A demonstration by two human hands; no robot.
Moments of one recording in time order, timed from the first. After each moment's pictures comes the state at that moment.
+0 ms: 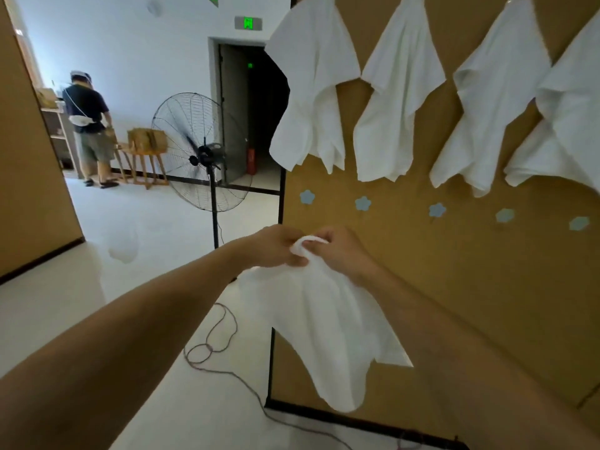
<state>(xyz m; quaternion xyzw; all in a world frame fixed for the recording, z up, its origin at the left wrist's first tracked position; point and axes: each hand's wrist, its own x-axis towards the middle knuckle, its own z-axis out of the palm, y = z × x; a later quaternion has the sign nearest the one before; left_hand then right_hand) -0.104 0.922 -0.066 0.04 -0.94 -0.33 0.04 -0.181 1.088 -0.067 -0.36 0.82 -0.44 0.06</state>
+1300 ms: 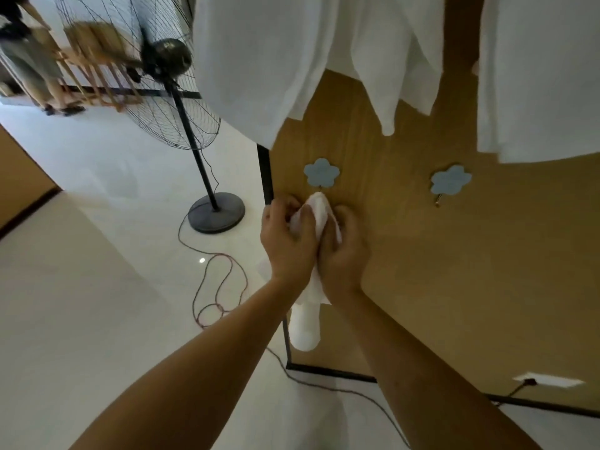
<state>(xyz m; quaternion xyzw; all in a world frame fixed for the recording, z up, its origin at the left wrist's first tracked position) -0.394 0.828 -0.214 0.22 -0.71 -0.50 0.45 -0.420 0.899 -0.230 -0.20 0.76 -0.59 -0.19</state>
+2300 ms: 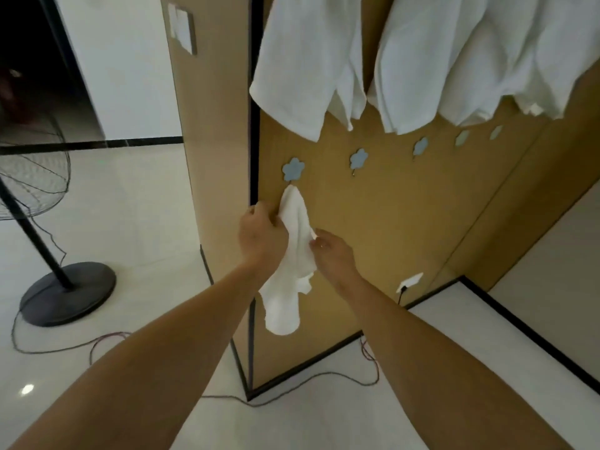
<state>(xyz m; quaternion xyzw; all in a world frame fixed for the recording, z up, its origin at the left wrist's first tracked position) -0.339 0.745 -0.192 0.01 -0.86 -0.47 0.20 -0.311 0.889 -0.206 0.09 0.88 -0.47 -0.03</state>
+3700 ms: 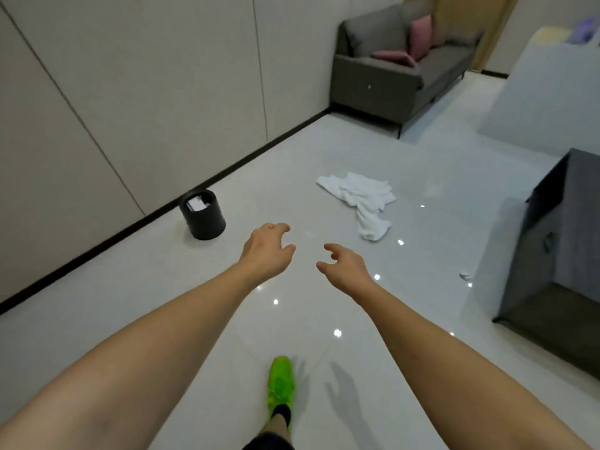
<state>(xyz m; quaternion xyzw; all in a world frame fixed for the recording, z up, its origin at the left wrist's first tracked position) 0.589 1.515 -0.301 -0.83 -0.49 -0.10 -0.25 0.736 1.405 -0.319 0.80 0.38 -0.34 -0.30</state>
